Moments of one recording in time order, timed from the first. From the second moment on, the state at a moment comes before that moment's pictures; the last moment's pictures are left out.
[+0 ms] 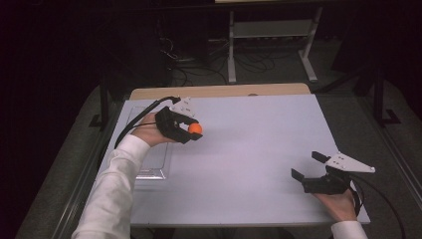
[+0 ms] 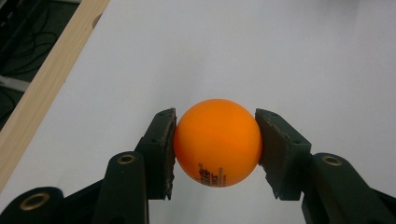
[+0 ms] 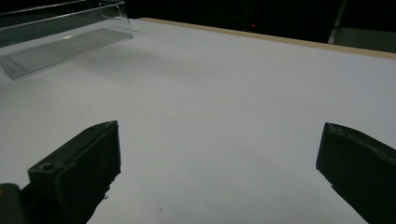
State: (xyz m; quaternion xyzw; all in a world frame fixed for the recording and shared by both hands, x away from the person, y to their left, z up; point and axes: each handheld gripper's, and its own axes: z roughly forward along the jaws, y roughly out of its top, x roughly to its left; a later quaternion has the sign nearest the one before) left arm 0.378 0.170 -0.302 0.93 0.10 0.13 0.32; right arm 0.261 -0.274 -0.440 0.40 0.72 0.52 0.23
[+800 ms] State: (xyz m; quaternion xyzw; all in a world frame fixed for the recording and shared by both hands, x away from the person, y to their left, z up) left arm 0.372 0.207 -0.300 0.94 0.13 0.13 0.28; right arm 0.262 -0.273 -0.441 0.39 0.72 0.52 0.23
